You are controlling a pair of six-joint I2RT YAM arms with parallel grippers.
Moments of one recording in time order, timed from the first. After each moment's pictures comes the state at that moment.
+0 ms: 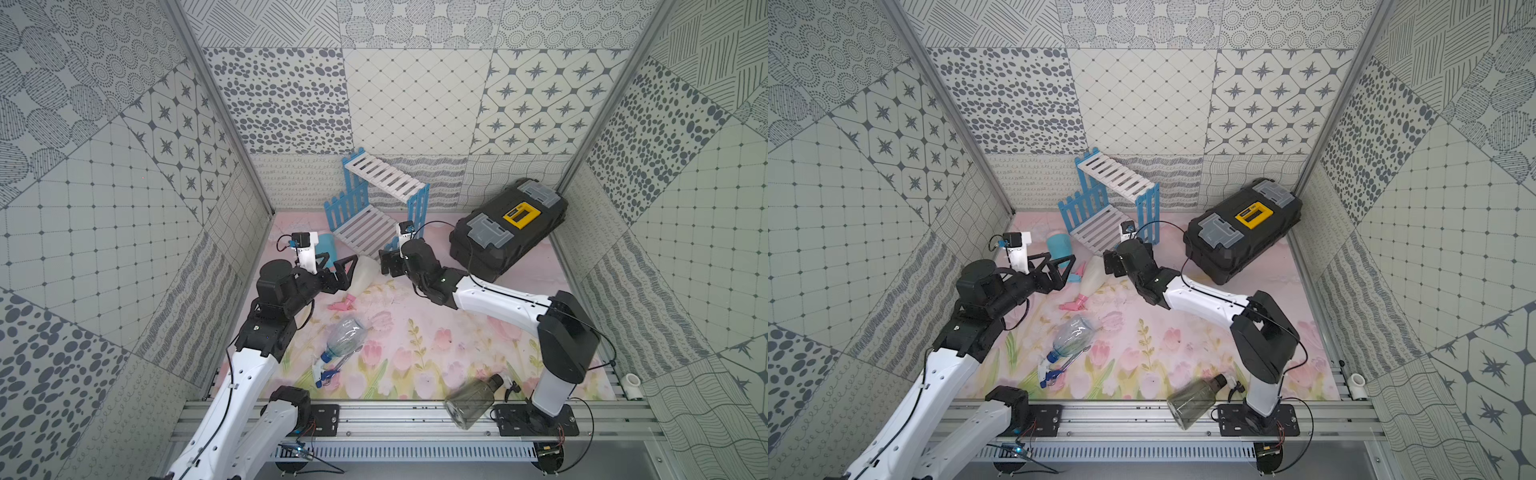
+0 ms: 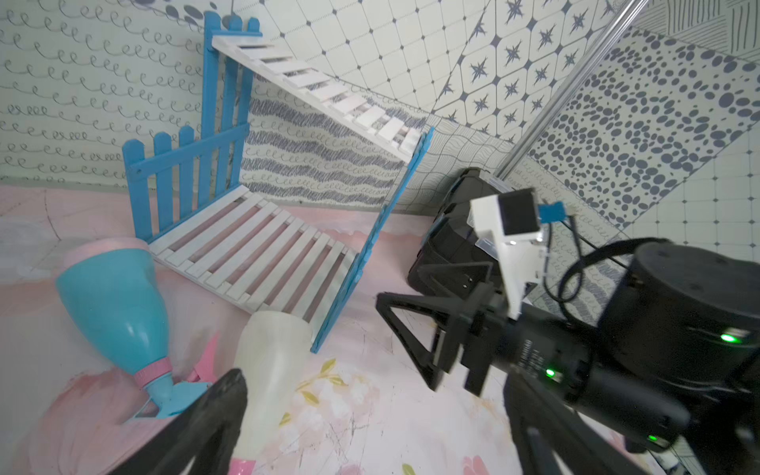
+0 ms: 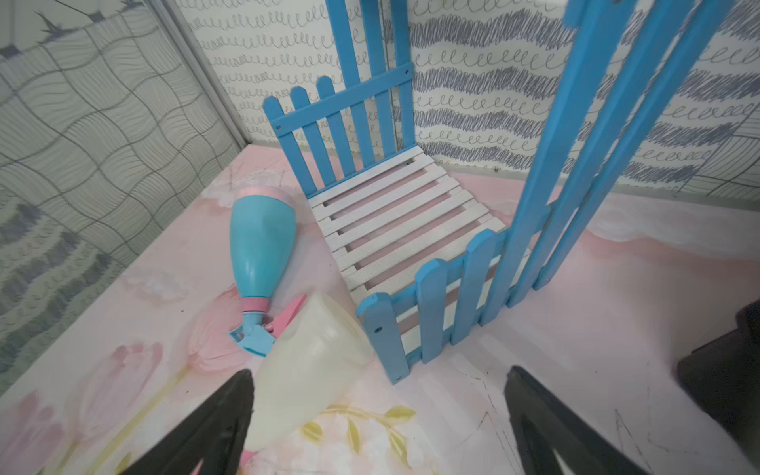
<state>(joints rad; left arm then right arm) -0.13 0.82 0.81 -0.21 0.36 -0.32 0.86 1.84 1.36 0.04 0.41 0.35</state>
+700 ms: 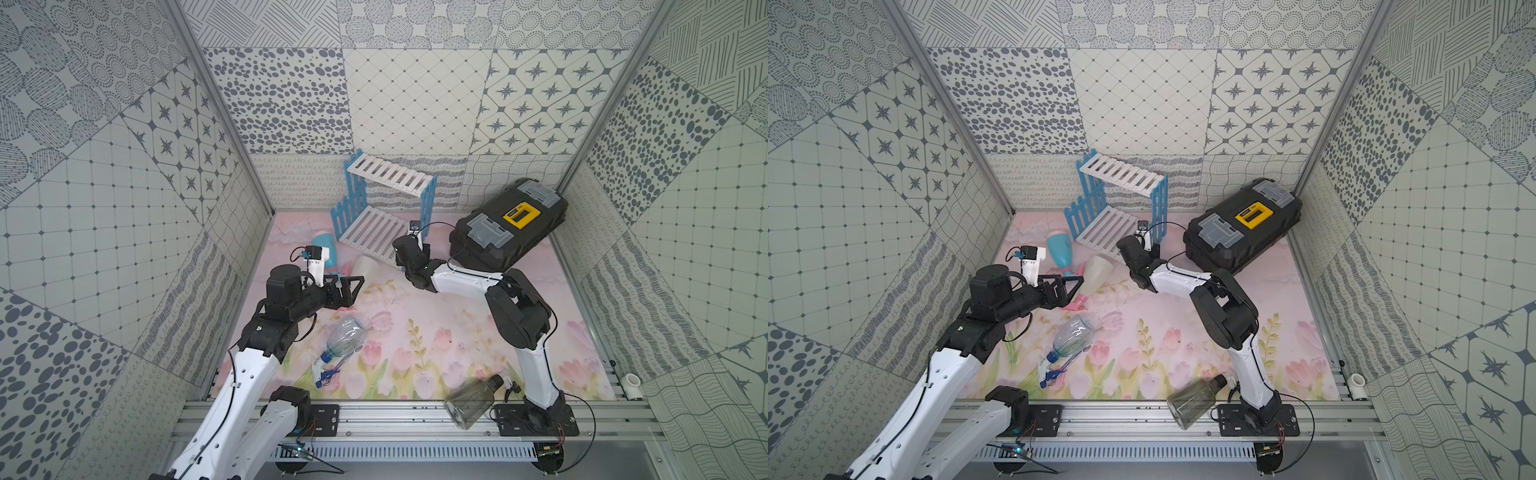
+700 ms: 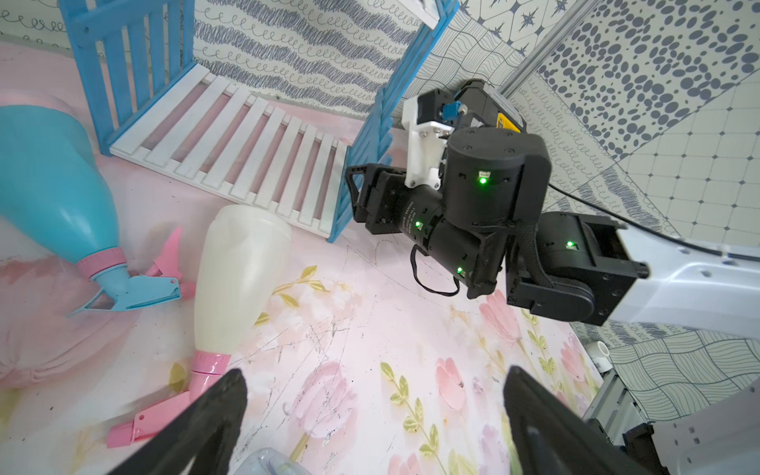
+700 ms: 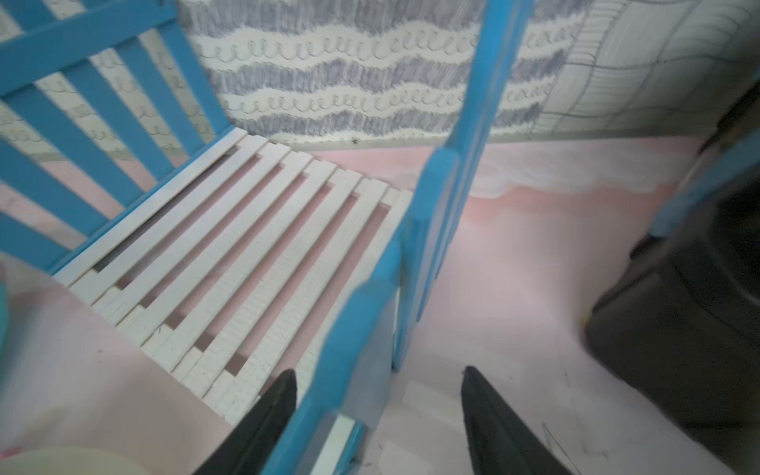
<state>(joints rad) -0.14 0.82 0.77 -0.37 0.46 -0.32 0.73 2.09 1.45 0.03 0.67 0.43</state>
